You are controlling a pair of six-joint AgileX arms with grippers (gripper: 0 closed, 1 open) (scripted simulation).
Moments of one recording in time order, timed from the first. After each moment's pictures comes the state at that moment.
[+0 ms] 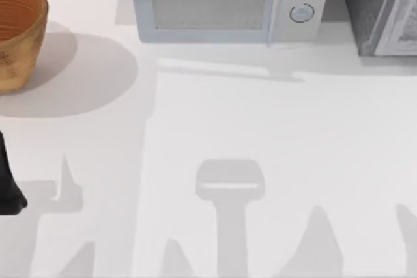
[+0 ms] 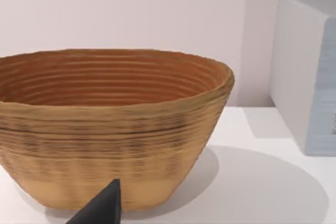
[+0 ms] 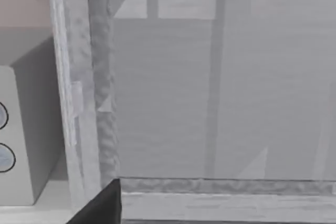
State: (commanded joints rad) left arm 0.00 0.00 0.00 0.00 0.00 0.00; right arm -0.52 0.76 0.19 0.60 -0.52 0.02
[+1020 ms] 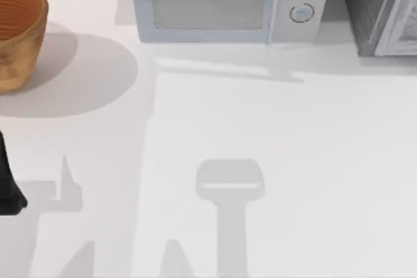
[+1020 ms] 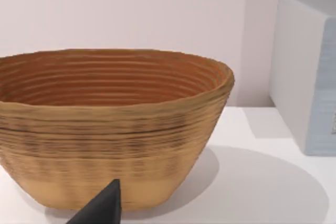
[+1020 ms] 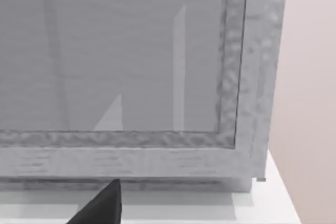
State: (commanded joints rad) left arm 0.00 0.00 0.00 0.00 0.00 0.00; right arm -1.02 1.55 0.36 1.20 -1.01 0.02
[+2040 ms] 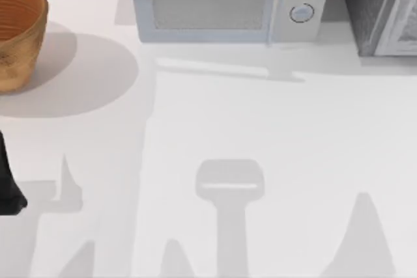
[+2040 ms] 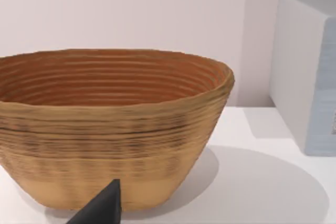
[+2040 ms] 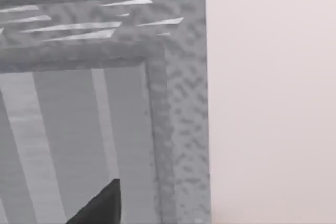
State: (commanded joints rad) left arm 0.00 0.00 0.00 0.00 0.00 0.00; right arm -1.06 1.44 1.35 0.04 -1.06 0.03
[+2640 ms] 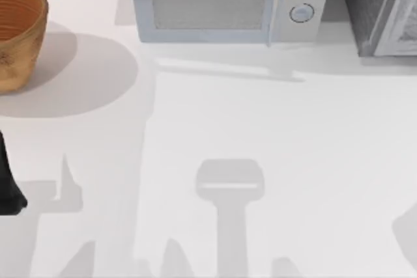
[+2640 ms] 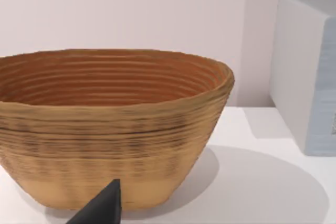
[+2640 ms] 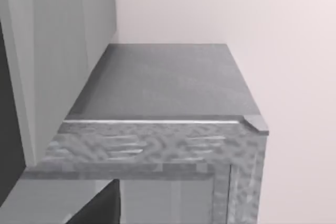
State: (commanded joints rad) left arm 0.00 0.00 0.00 0.00 0.00 0.00; right arm -1.04 1.34 1.74 -0.39 -1.03 0.02
